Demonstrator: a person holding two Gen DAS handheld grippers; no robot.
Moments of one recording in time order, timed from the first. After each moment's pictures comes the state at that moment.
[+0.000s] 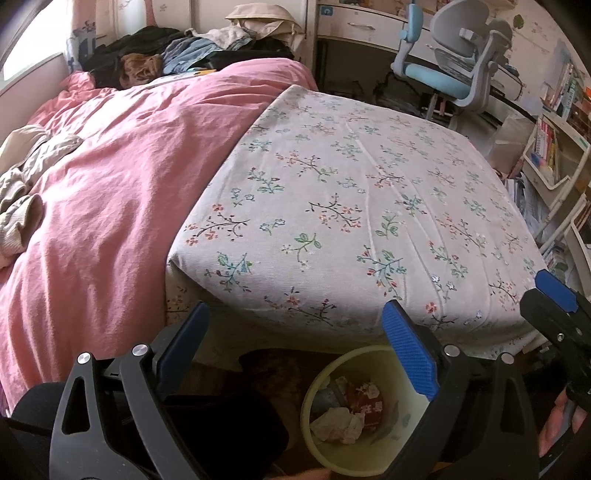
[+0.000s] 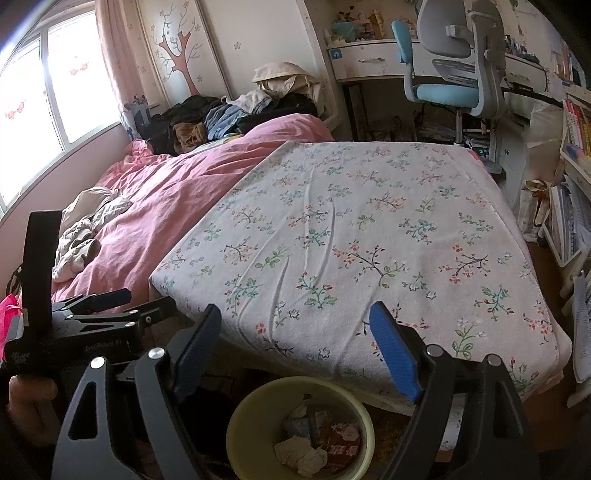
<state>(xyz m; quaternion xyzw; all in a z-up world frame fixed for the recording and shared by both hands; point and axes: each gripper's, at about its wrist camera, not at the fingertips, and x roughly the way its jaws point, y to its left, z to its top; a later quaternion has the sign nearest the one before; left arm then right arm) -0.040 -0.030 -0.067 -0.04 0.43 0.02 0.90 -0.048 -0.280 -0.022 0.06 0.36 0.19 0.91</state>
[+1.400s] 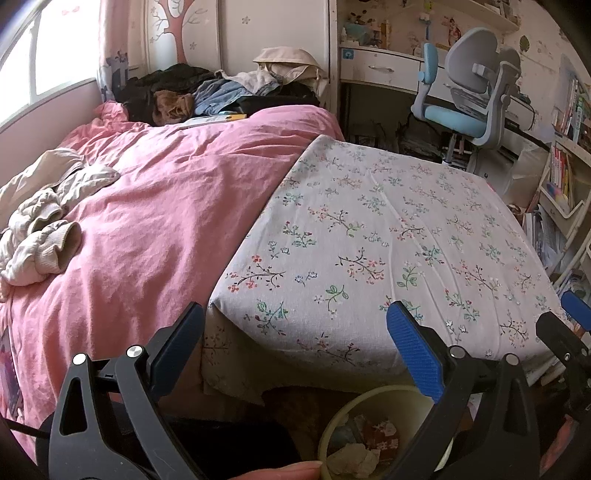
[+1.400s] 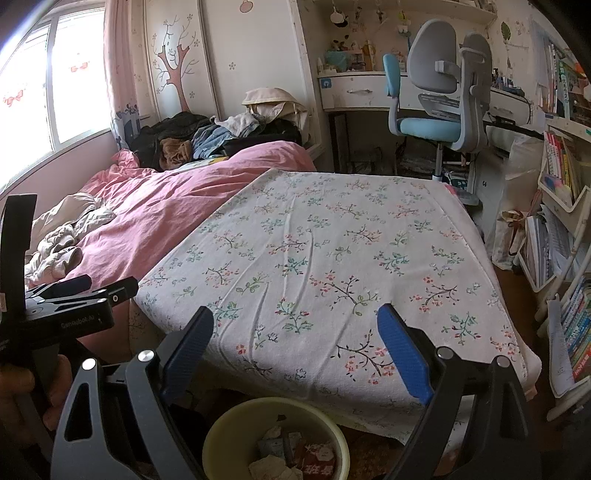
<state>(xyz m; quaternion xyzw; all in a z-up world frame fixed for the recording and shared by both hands) -0.049 -0.024 -0.036 -0.03 0.35 0.08 0.93 -0.058 -0.276 -0.009 0.02 0.31 0.14 0.94</state>
